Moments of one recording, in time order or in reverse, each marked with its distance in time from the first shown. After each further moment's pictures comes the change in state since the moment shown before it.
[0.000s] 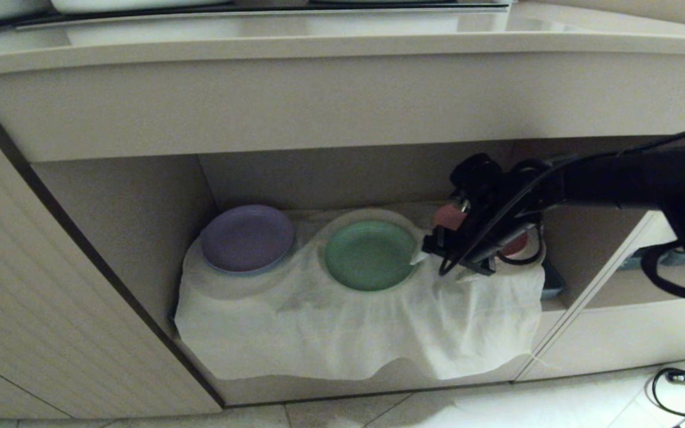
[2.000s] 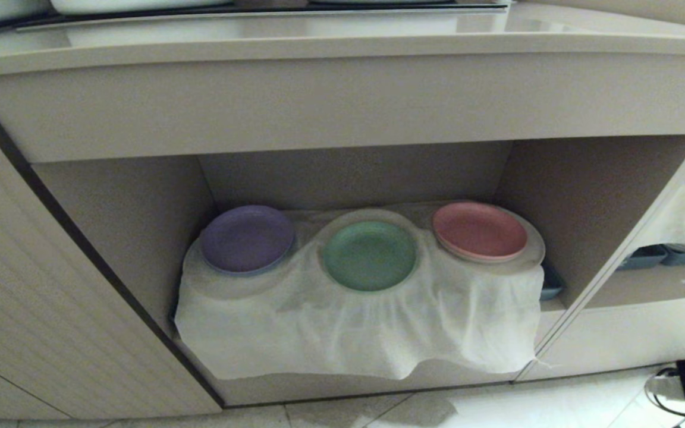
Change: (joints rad) left arm 0.000 0.000 0.000 0.000 0.000 0.000; right arm -0.334 -1.038 1.166 -0.229 -0.107 -0.458
